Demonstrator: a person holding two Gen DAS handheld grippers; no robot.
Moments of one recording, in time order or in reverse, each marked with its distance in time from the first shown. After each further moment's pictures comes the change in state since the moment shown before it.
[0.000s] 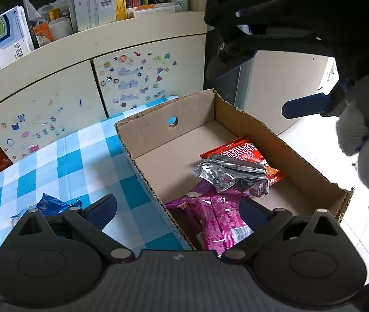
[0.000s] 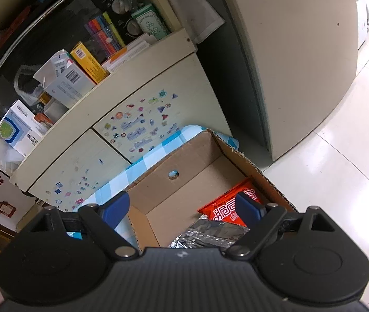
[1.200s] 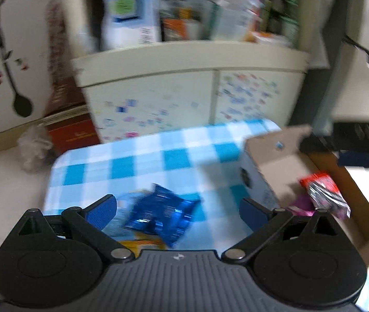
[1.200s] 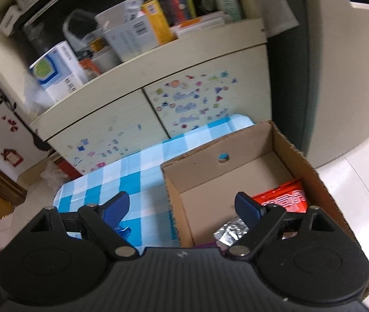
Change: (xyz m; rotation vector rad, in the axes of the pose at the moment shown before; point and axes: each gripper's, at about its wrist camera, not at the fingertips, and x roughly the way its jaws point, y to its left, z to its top) left arm -0.061 0.137 -0.006 -0.257 -0.028 0.196; right arm 0.022 0.061 -0.030 -0.262 0.047 0.075
